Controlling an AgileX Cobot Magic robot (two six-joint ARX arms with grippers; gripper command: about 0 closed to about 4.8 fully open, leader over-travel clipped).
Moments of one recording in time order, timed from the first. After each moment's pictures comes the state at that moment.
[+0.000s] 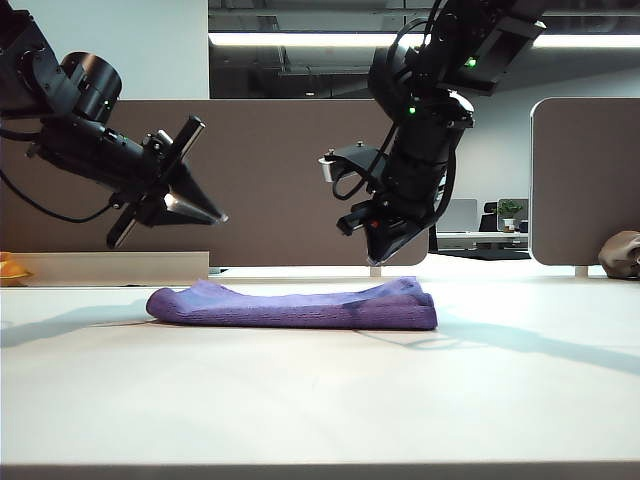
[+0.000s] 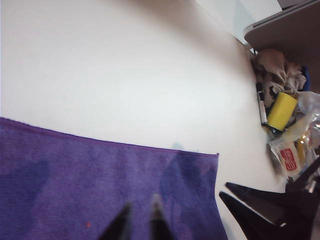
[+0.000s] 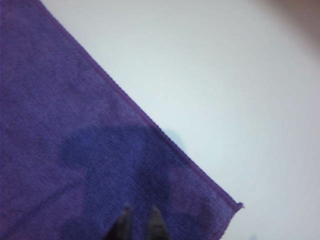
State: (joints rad) left arm -0.13 1.92 1.30 0.08 0.67 -0.62; right arm 0.49 2.01 1.49 -0.26 0.10 -0.34
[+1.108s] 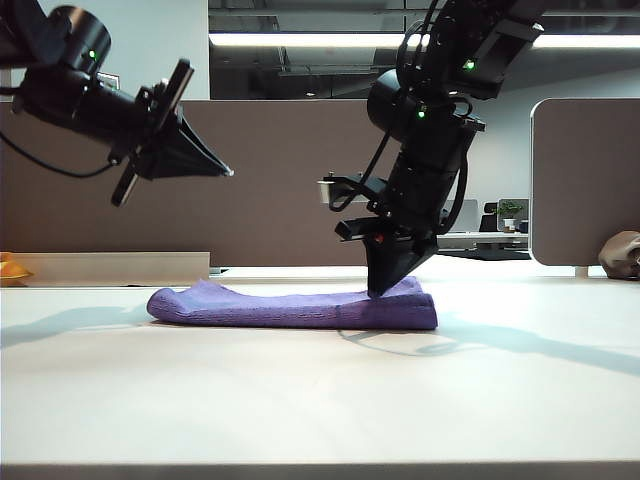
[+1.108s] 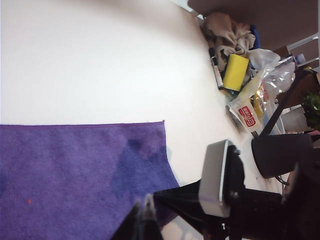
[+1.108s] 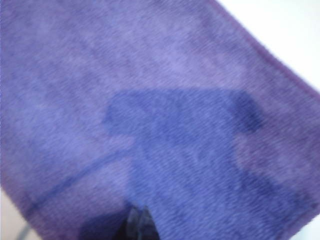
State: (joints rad) left arm -0.12 1.80 1.30 -0.03 0.83 -0.49; right arm 0.49 2.01 1.49 -0.47 -0.07 -0.25
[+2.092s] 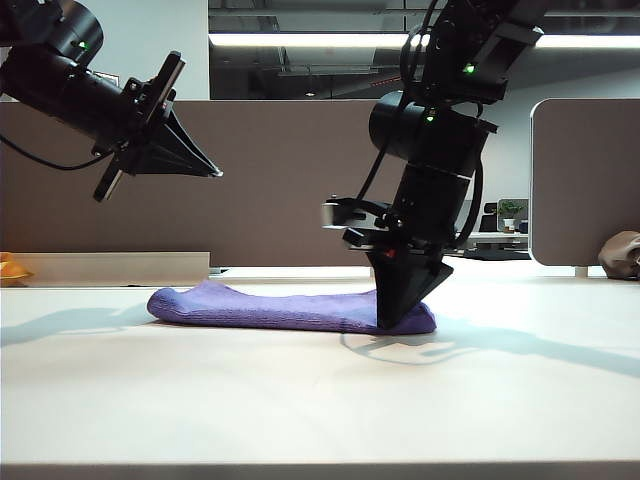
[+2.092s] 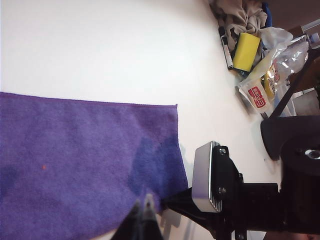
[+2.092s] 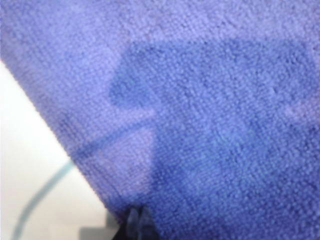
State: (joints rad) left arm -0.12 1.75 1.30 -0.20 0.83 -0.40; right arm 0.50 2.01 1.47 -0.64 -0.16 -0.24
